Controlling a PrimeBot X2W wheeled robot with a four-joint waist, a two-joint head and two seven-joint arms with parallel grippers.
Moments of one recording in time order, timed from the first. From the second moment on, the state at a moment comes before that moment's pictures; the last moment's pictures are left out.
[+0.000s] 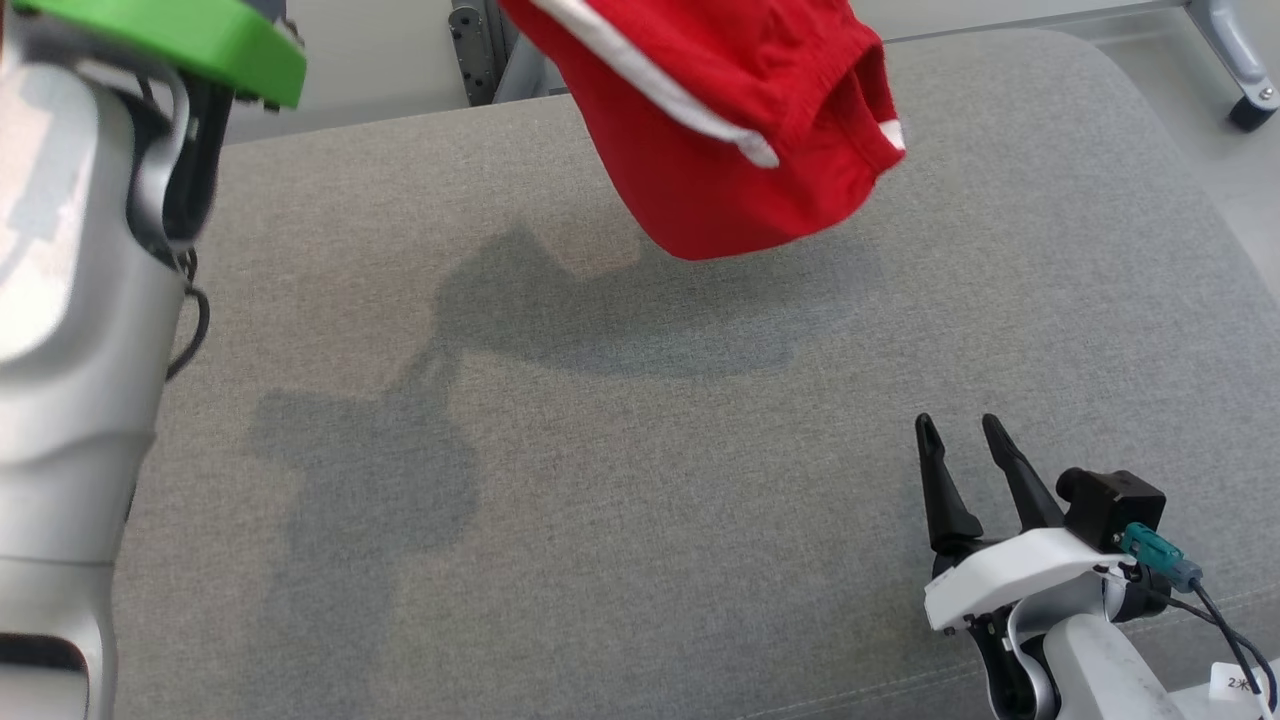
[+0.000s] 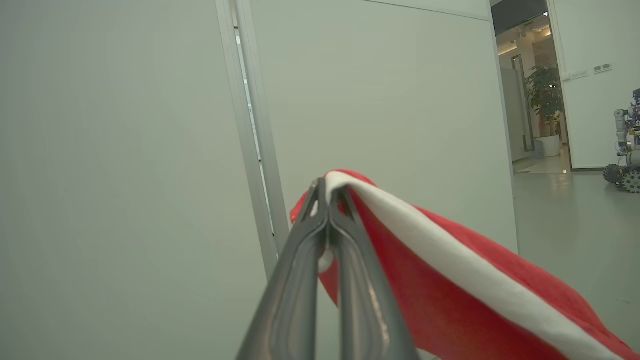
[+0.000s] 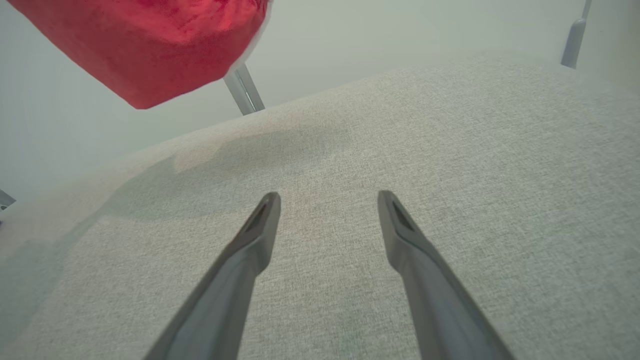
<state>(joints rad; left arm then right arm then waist) -1.12 0.34 -0.46 0.49 -0.52 -0.11 -0.23 -0.18 -0.05 0.08 0.38 0.34 0.13 -0.26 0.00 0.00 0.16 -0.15</state>
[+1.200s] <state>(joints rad) -0.11 0.07 0.02 0.46 -0.22 -0.11 -0.26 -0.16 -0.05 0.17 0.43 0.31 0.13 -0.26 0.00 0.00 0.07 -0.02</state>
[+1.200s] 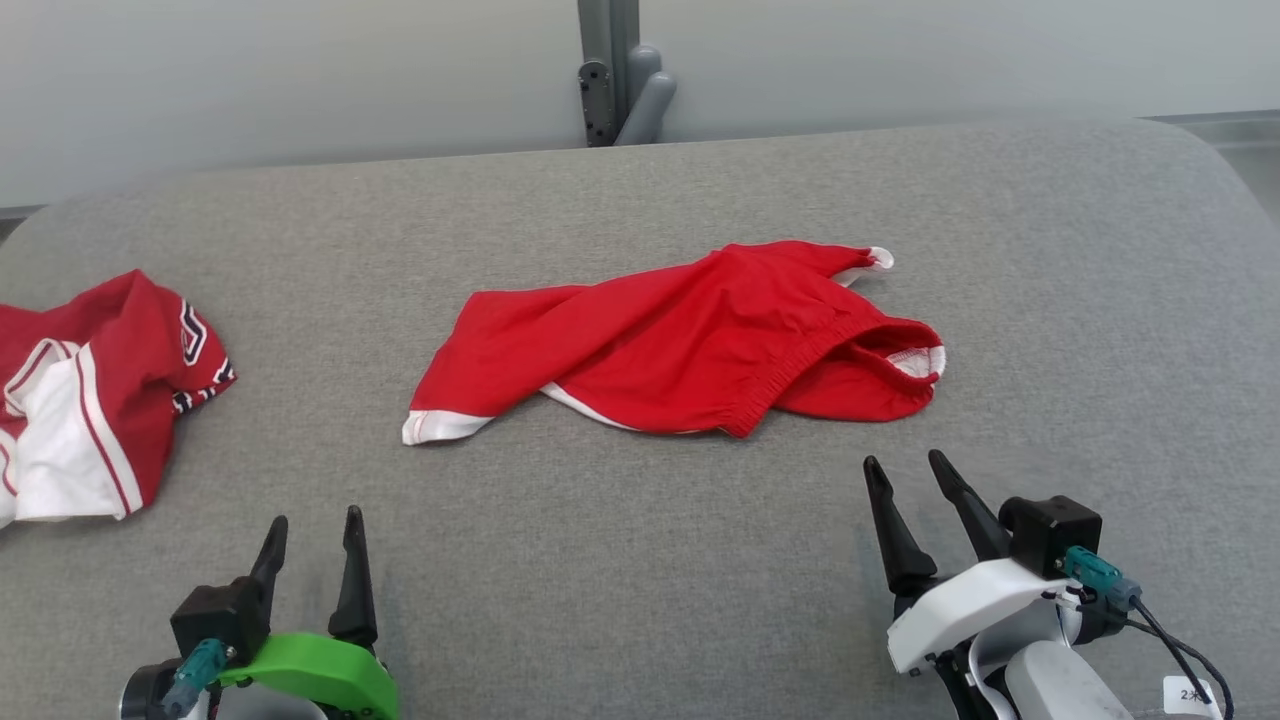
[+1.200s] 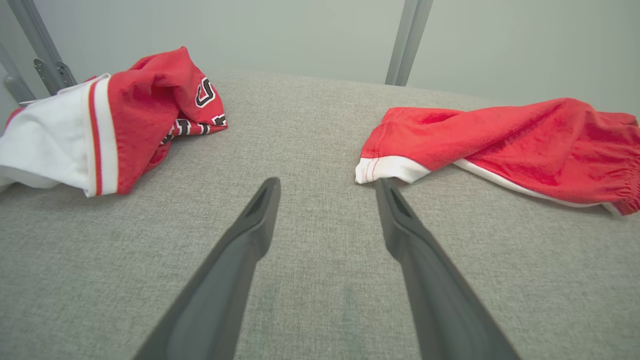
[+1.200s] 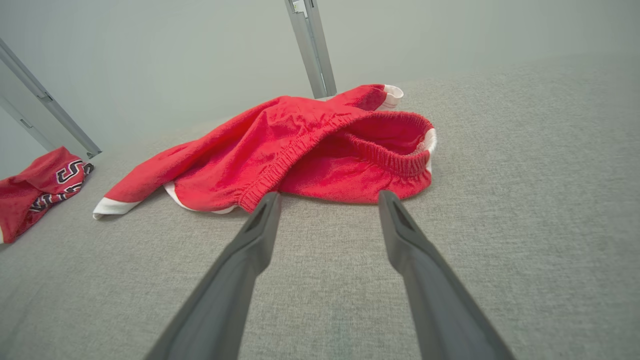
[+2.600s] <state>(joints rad) -0.08 0.05 -0.18 0.42 -0.24 -0.13 -0.26 -0.31 -0.08 0.33 0.45 0.55 0.13 -0.26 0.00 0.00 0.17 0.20</state>
